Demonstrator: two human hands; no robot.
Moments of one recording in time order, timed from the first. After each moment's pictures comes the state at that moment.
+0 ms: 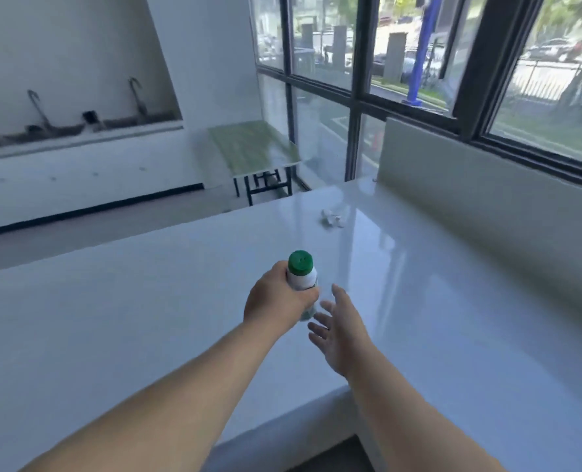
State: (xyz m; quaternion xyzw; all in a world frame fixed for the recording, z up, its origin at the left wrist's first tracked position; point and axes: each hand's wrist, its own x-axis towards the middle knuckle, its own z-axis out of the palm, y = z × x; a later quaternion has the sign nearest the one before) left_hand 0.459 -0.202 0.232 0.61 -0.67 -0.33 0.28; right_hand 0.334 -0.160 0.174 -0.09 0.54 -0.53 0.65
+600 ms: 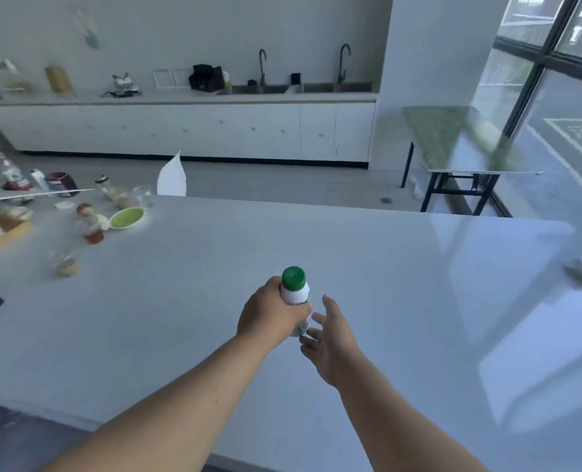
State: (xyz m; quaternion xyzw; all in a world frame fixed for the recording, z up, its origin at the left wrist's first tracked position) left_hand 0.862 -0.241 0.196 0.80 -0.45 -0.27 0.30; right_hand 0.738 -0.274 0.137 -0.22 0.52 -0.28 0.78
